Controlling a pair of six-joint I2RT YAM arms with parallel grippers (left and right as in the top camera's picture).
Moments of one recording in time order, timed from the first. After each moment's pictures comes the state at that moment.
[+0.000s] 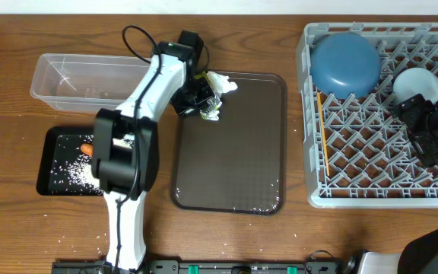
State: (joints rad) left arm -0.27 2.20 1.82 -1.15 0.23 -0.72; right arm -0.37 1.54 1.37 -1.14 -0.02 0.74
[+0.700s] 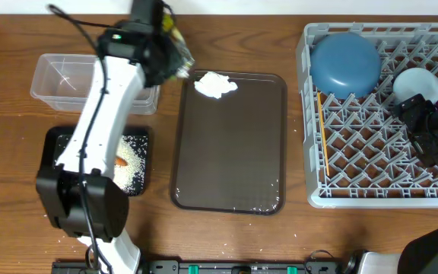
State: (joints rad) left arm -0.15 1.87 1.82 -1.03 0.02 -0.67; right arm -0.37 1.54 1.37 -1.14 -0.02 0.74
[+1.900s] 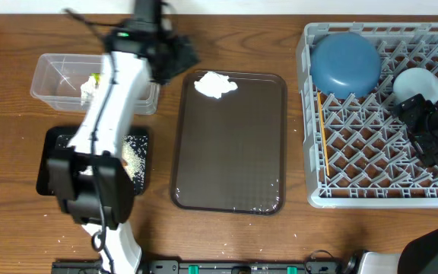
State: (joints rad) left arm -0.21 1.96 1.81 -0.89 0.22 -0.65; right arm -0.37 1.54 1.37 -1.14 -0.02 0.74
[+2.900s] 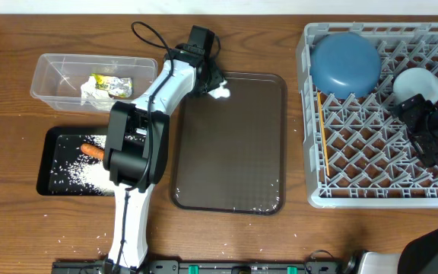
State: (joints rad) left arm -0.30 2.32 1.81 -0.67 0.10 -0.73; right arm -0.37 1.54 1.37 -1.14 -0.02 0.74
